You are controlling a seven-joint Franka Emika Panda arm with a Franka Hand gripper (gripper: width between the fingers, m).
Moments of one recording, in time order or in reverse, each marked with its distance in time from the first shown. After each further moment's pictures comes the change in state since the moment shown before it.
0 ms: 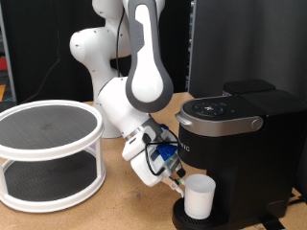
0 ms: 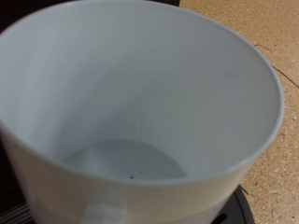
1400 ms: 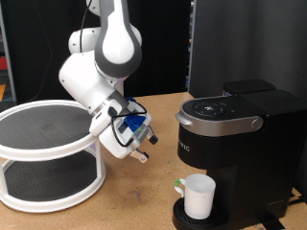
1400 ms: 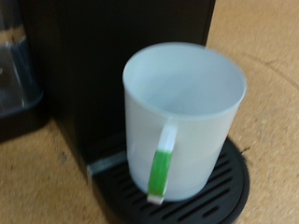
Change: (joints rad) arm -0.123 -0.312 -0.111 -0.206 -0.545 -0.111 0.277
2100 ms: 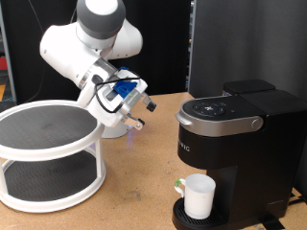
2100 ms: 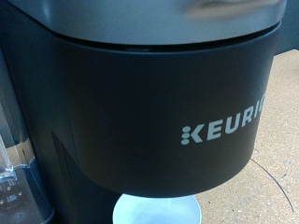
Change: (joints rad) arm -0.084 -0.243 -0.037 -0.004 -0.245 -0.139 0.320
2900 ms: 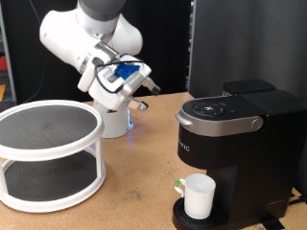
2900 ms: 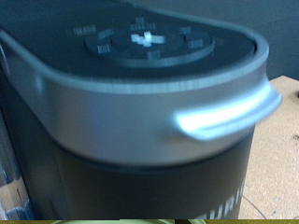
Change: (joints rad) arm 0.000 -0.093 0.019 0.015 -0.025 -0.001 0.108
